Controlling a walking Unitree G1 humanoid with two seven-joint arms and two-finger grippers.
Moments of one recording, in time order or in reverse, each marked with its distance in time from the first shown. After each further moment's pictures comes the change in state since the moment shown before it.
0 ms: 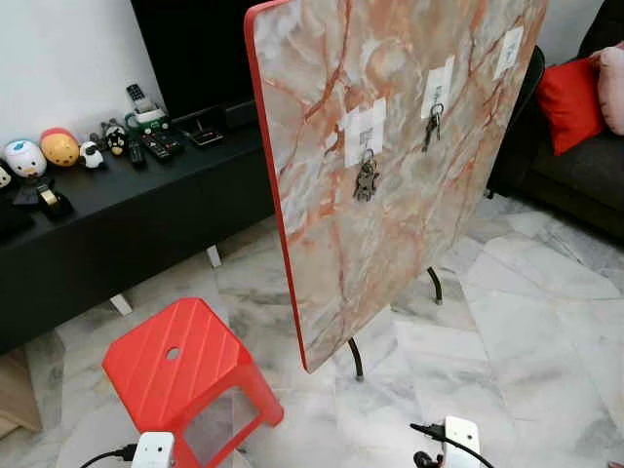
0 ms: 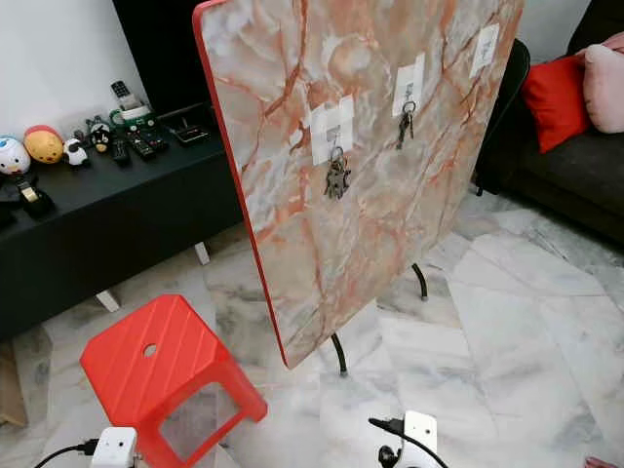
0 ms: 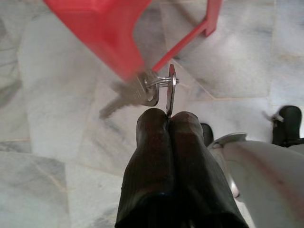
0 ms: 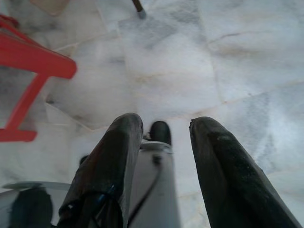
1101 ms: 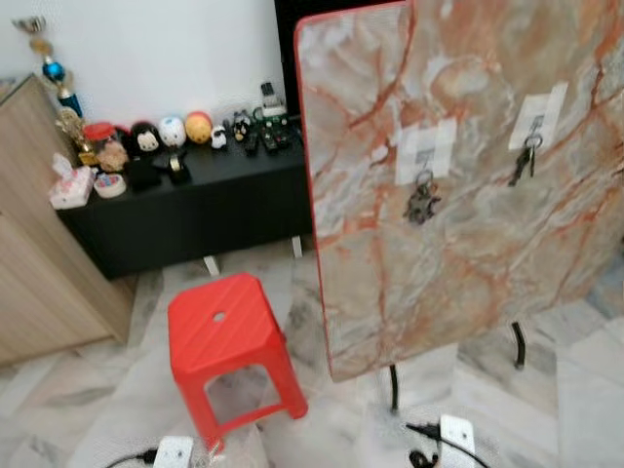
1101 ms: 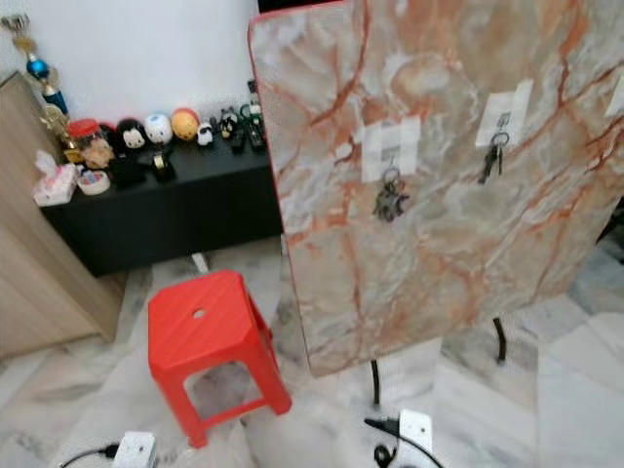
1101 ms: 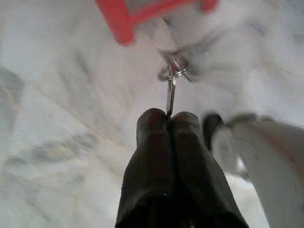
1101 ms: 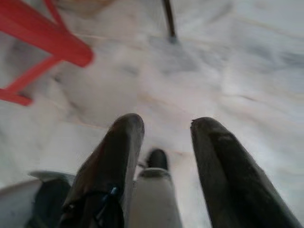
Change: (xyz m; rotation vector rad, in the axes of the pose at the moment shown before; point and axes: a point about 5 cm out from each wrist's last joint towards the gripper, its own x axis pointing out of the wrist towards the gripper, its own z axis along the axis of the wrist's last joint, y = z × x) left arm 0.002 -0.016 -0.006 0.031 0.035 -0.022; right arm 0.000 0.003 -0.001 -0.008 0.004 0.009
